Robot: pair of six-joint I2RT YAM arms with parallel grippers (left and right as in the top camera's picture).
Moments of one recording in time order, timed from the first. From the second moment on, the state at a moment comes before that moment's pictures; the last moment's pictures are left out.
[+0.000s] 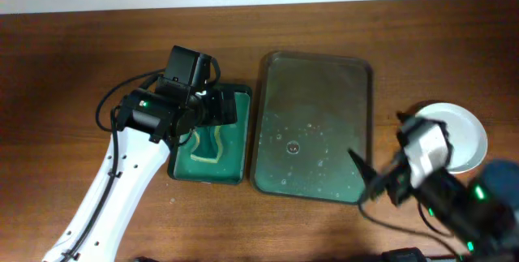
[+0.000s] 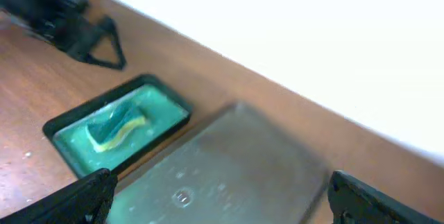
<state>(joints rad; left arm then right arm) -0.38 1.46 1.43 -1.02 -0.04 -0.40 0.10 0.62 1.08 -0.81 -0.41 -0.32</state>
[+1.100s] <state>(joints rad) -0.38 1.46 1.43 -1.02 -0.04 -0.40 0.08 0.01 0.02 -0.05 -0.33 -0.39</state>
